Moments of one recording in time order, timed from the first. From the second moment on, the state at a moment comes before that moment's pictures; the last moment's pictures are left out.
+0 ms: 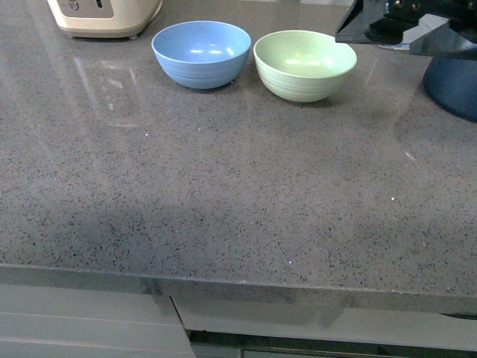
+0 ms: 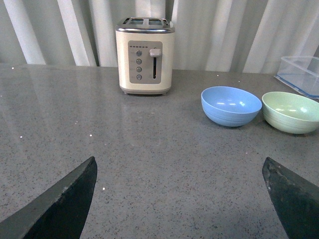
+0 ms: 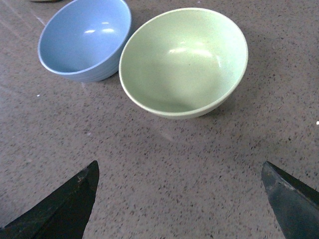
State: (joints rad) left arm 0.00 0.00 0.02 0.00 0.00 -0.01; right arm 0.24 1.64 0.97 0.03 -0.20 0.13
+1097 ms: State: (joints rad) left arm 0.00 0.00 0.02 0.00 0.00 -0.01; right arm 0.17 2.02 1.31 0.02 -0.18 0.02
